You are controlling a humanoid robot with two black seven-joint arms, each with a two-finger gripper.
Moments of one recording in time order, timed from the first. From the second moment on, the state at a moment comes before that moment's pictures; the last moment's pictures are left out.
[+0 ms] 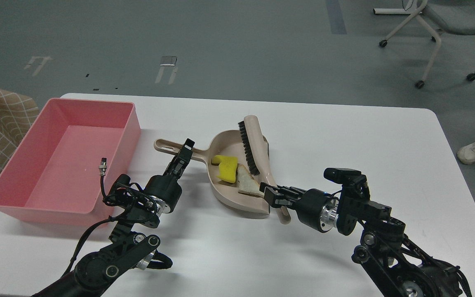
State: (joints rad) left arm -0.24 0.15 -0.79 -1.08 1.34 0.45 -0.29; right arm 0.20 -0.04 1.08 1.38 -2.18 0.49 0.09
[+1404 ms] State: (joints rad) left arm -0.29 0.11 -0.89 -1.18 1.01 0.44 -0.28; right arm 0.08 -0.41 1.28 1.48 -2.14 0.49 0.14
